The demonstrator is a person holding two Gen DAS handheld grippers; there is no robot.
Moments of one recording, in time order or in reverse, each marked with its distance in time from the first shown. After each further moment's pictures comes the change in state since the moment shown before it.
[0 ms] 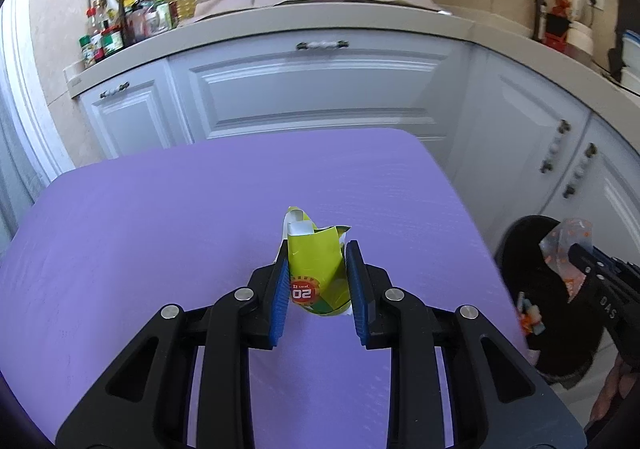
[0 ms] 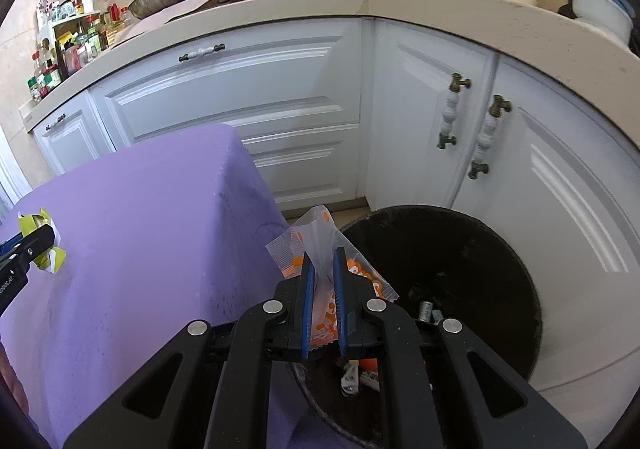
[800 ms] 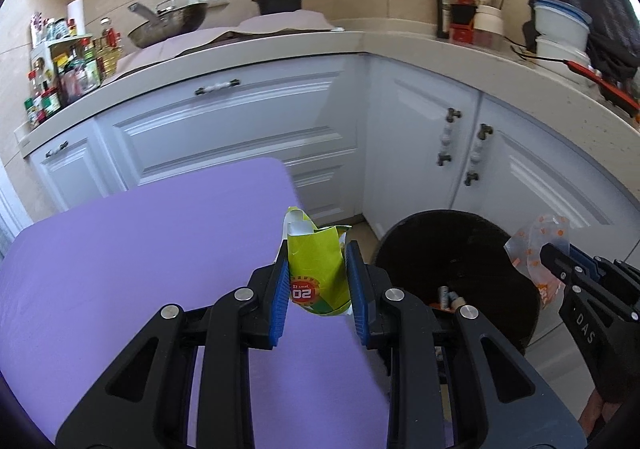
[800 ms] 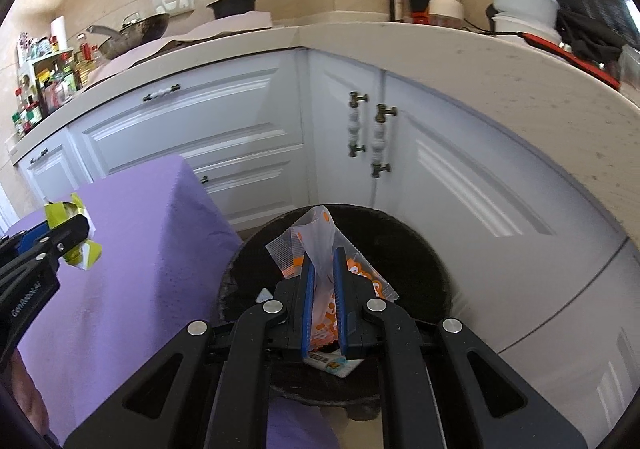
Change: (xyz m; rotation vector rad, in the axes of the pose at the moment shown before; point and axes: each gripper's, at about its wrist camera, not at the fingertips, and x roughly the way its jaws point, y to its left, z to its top) left arm -0.045 -0.126 -0.006 0.154 -0.089 -0.165; right arm -0.070 -0.069 -0.021 0.092 -0.085 -0.106
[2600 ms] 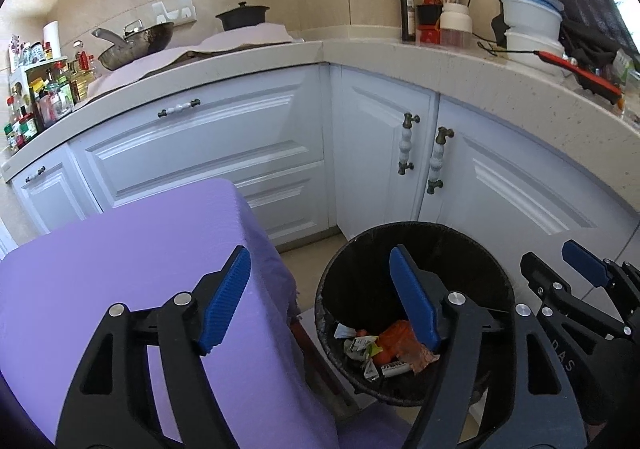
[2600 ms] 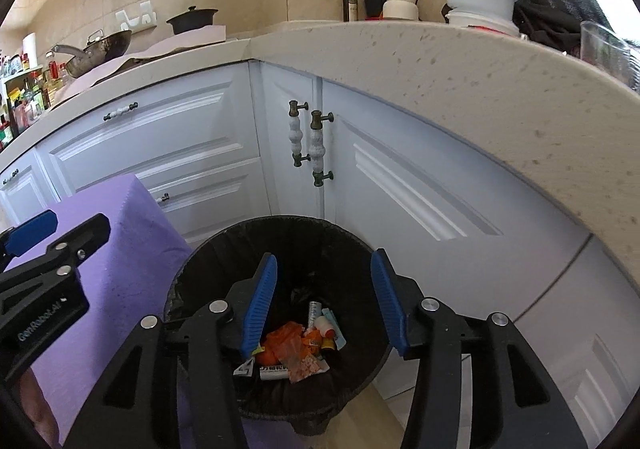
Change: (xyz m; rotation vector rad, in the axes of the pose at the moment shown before) left arm 0.005 -0.051 0.008 0.052 -0.050 -0.049; right arm 0.002 -0.042 -0.003 0.054 -0.048 -0.105
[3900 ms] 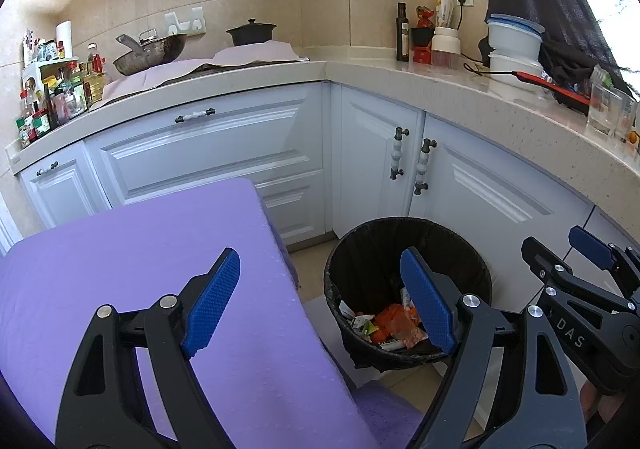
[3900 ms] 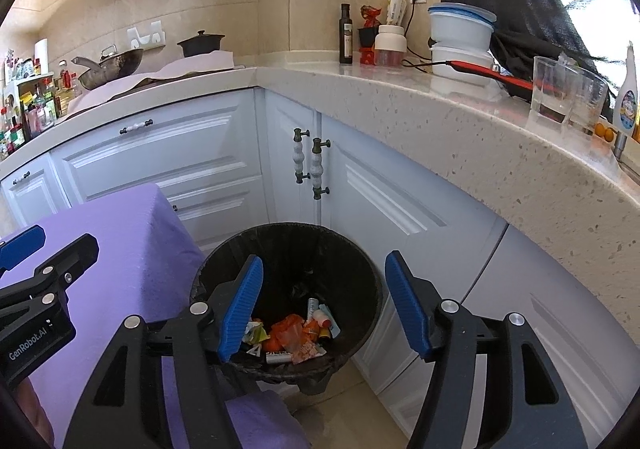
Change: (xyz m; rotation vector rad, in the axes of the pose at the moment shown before) left arm -0.071 0.027 -0.026 -0.017 -0.048 -0.035; right arm -0.071 0.004 -0.015 -0.011 -0.081 -0.024
